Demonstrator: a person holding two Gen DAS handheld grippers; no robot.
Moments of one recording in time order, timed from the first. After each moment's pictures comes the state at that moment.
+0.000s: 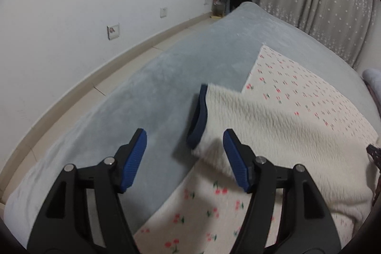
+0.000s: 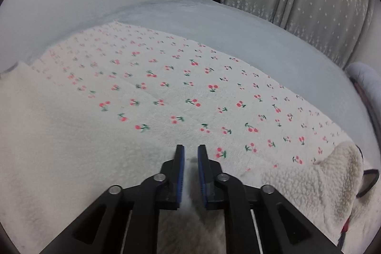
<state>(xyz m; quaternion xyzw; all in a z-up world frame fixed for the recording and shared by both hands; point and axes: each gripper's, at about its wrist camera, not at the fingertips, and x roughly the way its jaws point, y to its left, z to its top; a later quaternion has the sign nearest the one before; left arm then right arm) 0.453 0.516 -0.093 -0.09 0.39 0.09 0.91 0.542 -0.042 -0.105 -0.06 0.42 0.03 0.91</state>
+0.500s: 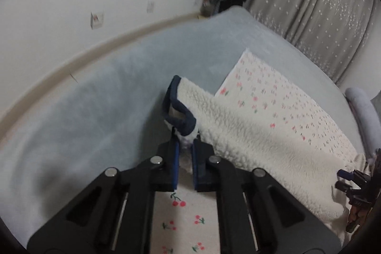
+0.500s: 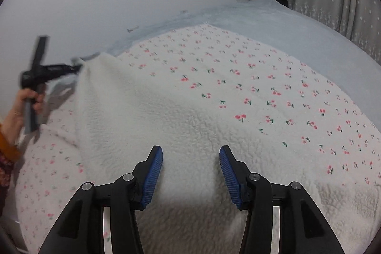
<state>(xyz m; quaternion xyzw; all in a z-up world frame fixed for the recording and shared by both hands) 0.468 0.486 -0.085 -0.15 0.37 0.06 0.92 0.549 0.059 -0.110 -0.05 0.44 0.20 0.87</state>
